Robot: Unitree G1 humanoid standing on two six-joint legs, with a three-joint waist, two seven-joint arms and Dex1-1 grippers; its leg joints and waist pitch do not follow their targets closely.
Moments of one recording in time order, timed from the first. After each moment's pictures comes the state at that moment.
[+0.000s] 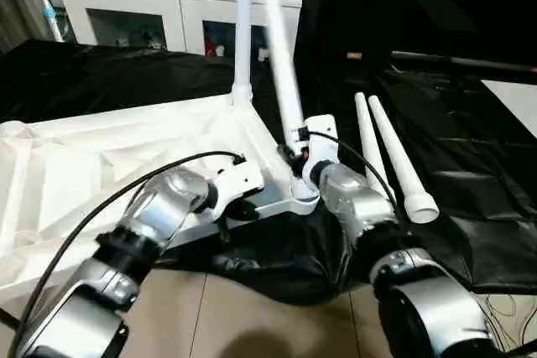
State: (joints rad) left arm -0.68 0.34 -0.43 0.51 0.19 0.43 -1.03; right arm -0.81 0.07 -0.03 0.99 0.11 0.14 0.09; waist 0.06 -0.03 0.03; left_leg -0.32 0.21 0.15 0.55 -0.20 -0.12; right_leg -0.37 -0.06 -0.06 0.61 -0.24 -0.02
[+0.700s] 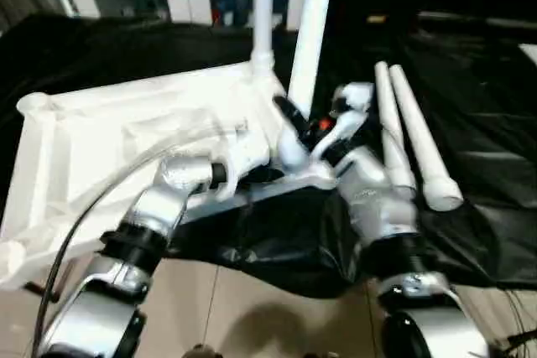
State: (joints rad) left arm -0.68 0.28 -0.13 0.48 -0.13 0.11 -0.99; right arm -0.66 0.01 -0.11 0.39 0.41 0.12 0.56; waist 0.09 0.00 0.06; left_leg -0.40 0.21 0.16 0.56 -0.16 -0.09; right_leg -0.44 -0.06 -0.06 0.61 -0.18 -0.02
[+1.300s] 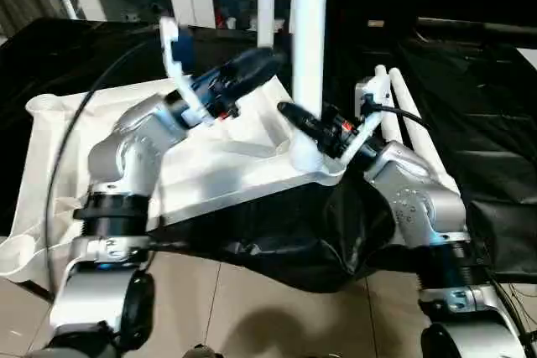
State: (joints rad) left arm -0.82 0.21 0.14 0.33 -0.57 0.48 -0.95; right arm -0.57 -0.13 0.00 0.23 0.44 0.31 0.76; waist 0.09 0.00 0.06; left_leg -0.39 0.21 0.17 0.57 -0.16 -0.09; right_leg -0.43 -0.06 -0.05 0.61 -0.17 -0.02
